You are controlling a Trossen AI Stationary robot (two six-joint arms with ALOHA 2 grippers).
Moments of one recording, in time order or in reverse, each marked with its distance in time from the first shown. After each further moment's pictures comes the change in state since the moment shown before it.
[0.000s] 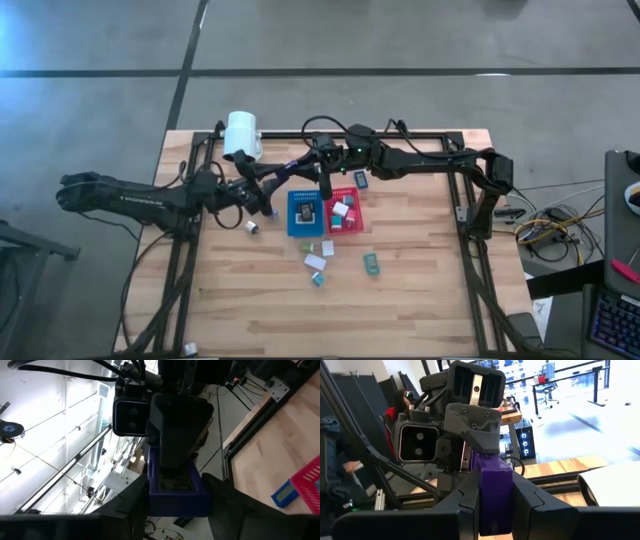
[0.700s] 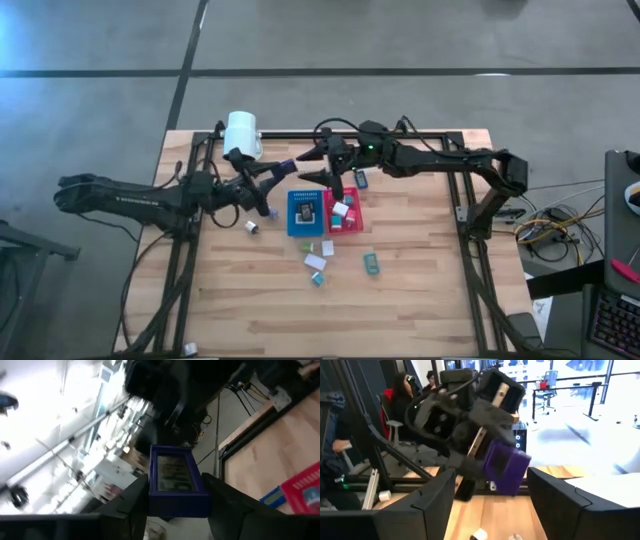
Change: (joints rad) left arm 0.000 -0.058 -0.007 -0.053 -0.040 -0.143; right arm -0.011 -0.118 -0.063 -0.083 -0.019 -0.163
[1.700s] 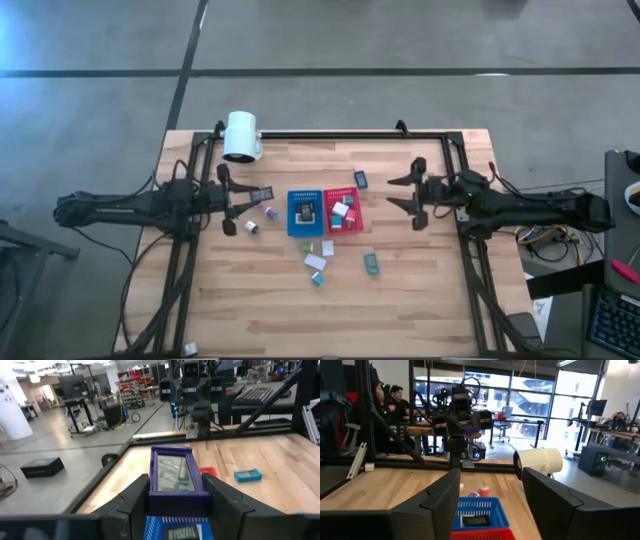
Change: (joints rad) left arm 0.002 -0.520 -0.196 -0.524 0.215 -0.865; right arm 0.036 -0.986 -1.065 0.231 0.258 -0.133
